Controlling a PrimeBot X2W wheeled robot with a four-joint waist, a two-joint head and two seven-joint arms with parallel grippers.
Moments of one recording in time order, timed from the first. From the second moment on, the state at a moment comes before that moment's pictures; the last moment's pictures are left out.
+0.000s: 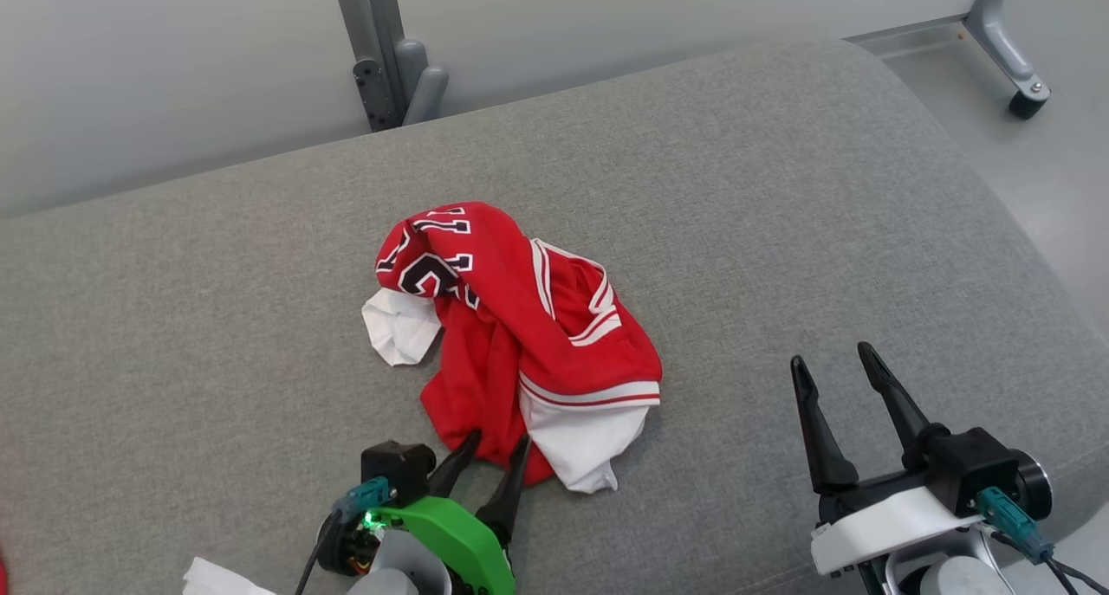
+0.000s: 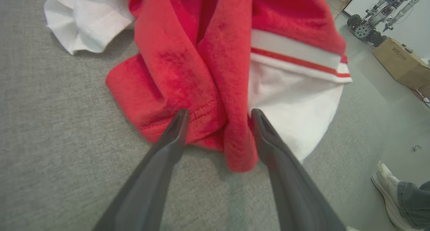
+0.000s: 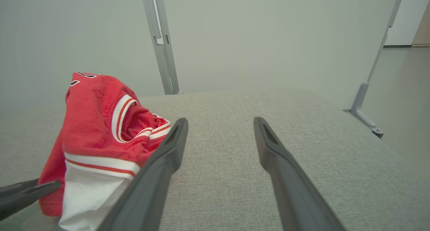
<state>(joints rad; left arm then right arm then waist) -0.26 0.05 -0.55 0.64 -0.59 -0.13 -0.21 0.01 -0.07 0.09 0.08 0.11 0.13 -0.26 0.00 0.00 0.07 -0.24</state>
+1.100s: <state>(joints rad) -0.40 0.31 -0.66 0.00 -0.55 -0.03 0.22 0.01 -0.05 0.04 0.07 0.12 0.13 -0.26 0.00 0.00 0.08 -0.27</state>
